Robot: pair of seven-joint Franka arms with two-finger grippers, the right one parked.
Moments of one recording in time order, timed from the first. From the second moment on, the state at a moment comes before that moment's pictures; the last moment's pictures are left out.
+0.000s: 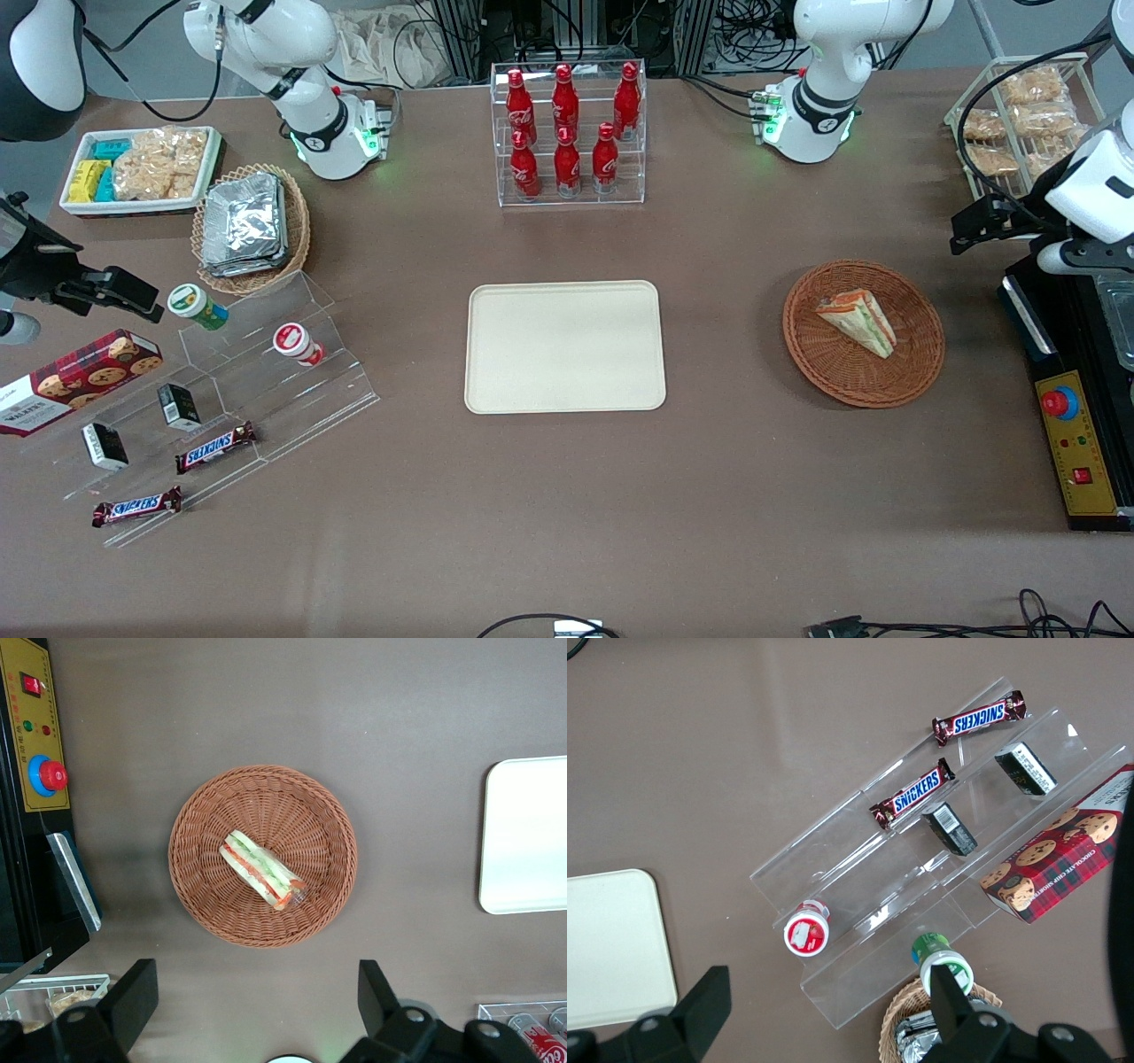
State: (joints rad) arm 0.06 -0.06 -0.08 -1.67 0.00 1.55 0.04
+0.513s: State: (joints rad) arm 0.07 -0.03 -0.07 -1.68 0.00 1.55 0.01
